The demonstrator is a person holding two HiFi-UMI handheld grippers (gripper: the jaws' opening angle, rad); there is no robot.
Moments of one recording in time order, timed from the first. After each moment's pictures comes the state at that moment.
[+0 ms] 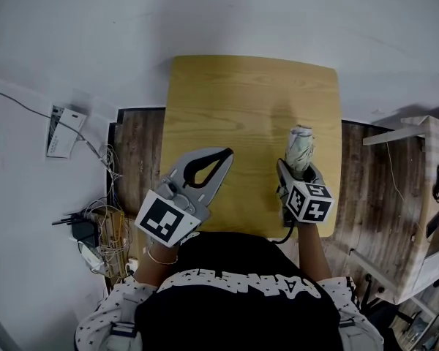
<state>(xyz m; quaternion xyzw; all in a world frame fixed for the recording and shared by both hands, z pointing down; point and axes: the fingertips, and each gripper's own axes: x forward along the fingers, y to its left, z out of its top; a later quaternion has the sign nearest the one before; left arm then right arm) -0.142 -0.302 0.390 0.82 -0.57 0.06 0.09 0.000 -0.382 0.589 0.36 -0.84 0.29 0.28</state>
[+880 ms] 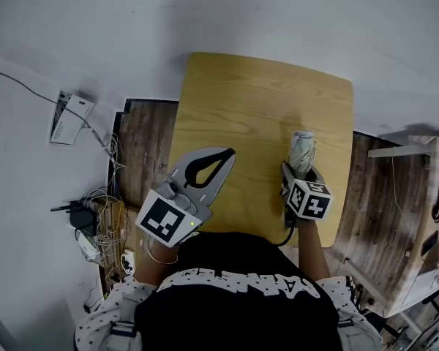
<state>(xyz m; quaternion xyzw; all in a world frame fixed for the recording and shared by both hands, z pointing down) -0.174 -0.298 0.393 0.79 -0.60 0.05 0.10 -0.021 -0.388 0.621 0.35 -0.83 0.30 0.33</state>
